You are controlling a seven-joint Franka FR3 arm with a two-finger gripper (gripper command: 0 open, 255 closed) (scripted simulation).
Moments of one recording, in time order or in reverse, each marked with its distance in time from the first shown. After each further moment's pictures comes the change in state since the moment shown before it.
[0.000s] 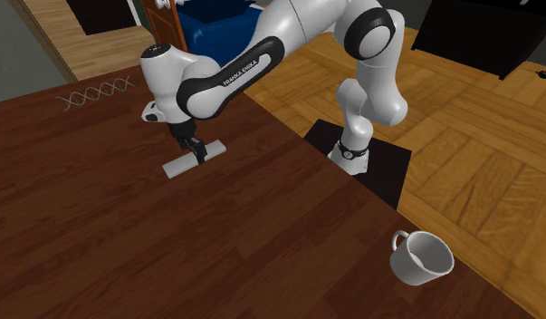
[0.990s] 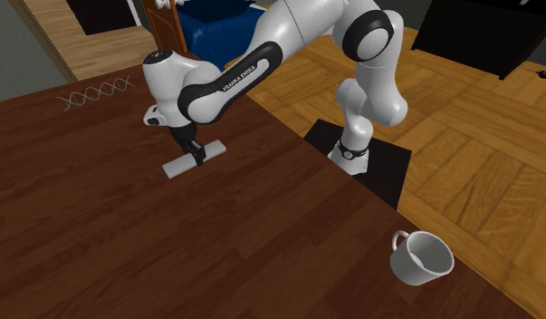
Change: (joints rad) arm -0.005 0.016 0.004 -0.014 0.011 0.029 -0.008
